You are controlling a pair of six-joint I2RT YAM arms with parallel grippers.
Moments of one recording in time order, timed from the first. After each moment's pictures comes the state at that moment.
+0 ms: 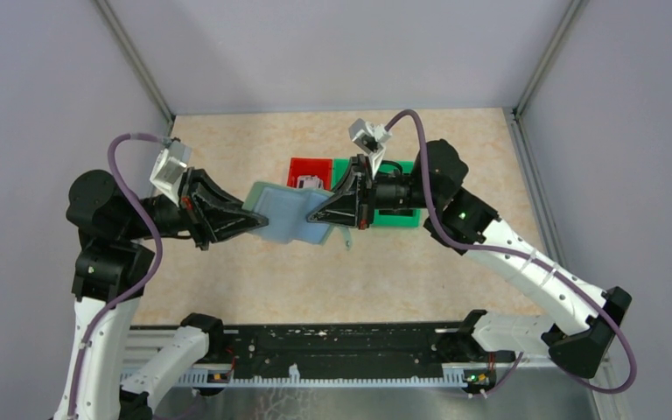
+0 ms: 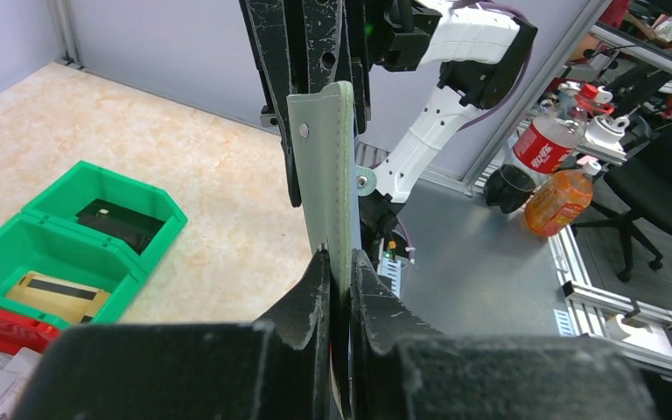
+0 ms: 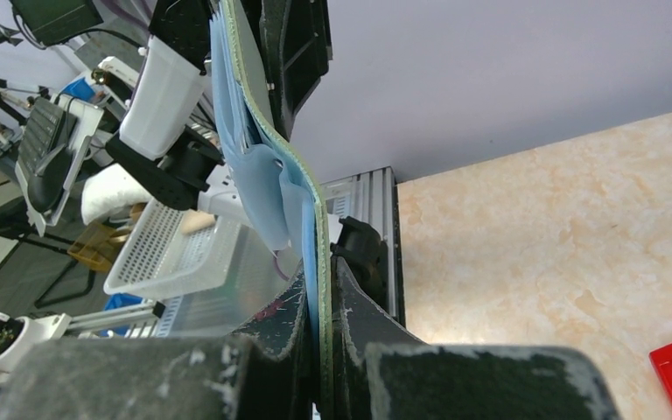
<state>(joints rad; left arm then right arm) -0.25 0.79 1.30 -0.35 1.15 -0.41 0.84 1.14 1.24 0.03 -0.79 0.45</state>
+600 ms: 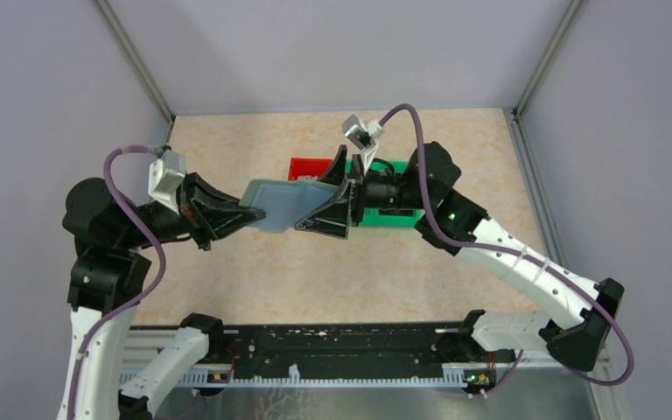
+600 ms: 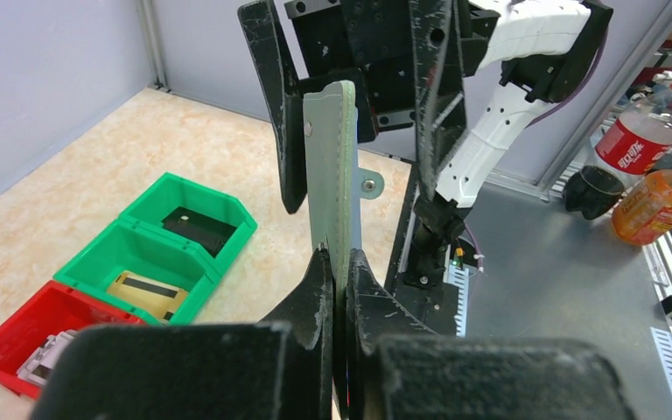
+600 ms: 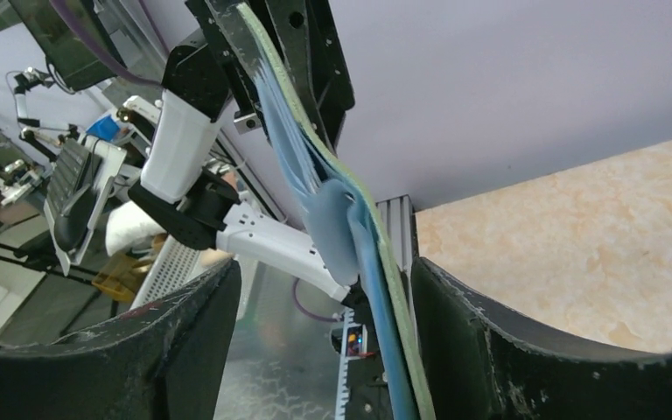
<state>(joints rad) -0.25 0.76 1.30 -0.41 1.04 -0.24 0.88 1.17 1.25 0.13 -0.73 0.55</state>
